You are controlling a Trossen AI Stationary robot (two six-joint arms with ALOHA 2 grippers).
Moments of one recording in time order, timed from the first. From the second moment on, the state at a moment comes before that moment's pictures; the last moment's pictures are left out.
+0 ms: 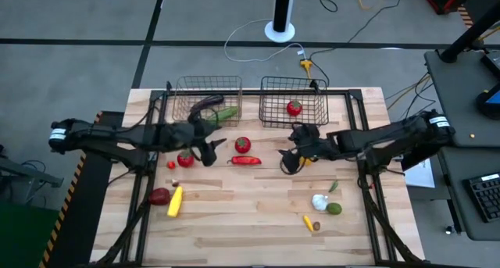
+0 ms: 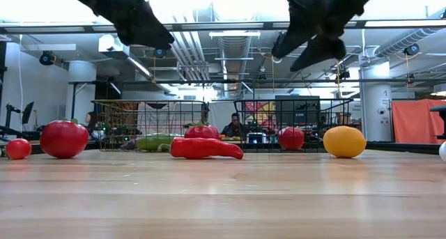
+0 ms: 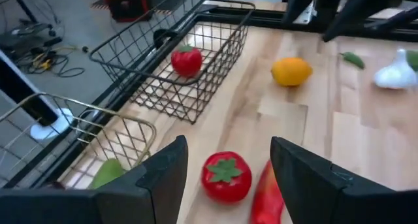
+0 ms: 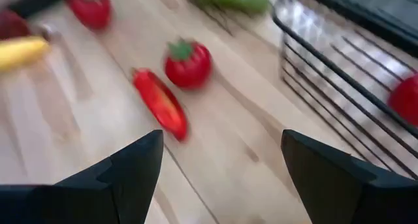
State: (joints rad) left arm -0.02 1.03 0.75 -0.21 -0.41 -0.13; right arm 0.11 1.30 0.95 -0.48 0.44 0.64
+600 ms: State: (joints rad) left arm -0.05 1.00 0.70 -0.21 -0.52 -0.22; right arm 0.06 1.52 1.19 -1.19 0.21 0.92
